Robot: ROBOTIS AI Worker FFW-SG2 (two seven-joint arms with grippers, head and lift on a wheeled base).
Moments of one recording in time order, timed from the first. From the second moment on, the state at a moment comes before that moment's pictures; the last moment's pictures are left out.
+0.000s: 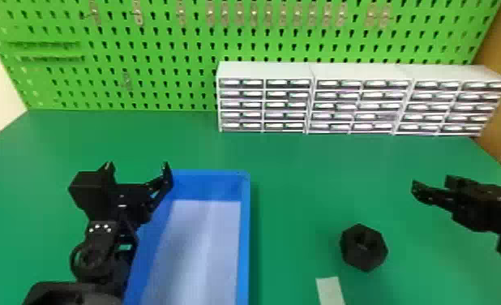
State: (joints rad) left arm 0.13 0.01 0.01 -1.81 -0.03 -0.01 0.03; right arm -0.01 -0.16 -0.33 -2.07 0.03 0.91 0.66
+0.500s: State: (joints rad) left arm 0.13 0.01 0.01 -1.80 -0.03 -0.01 0.03; right arm -0.07 -0.18 -0.28 -2.07 0.24 1.08 0.90
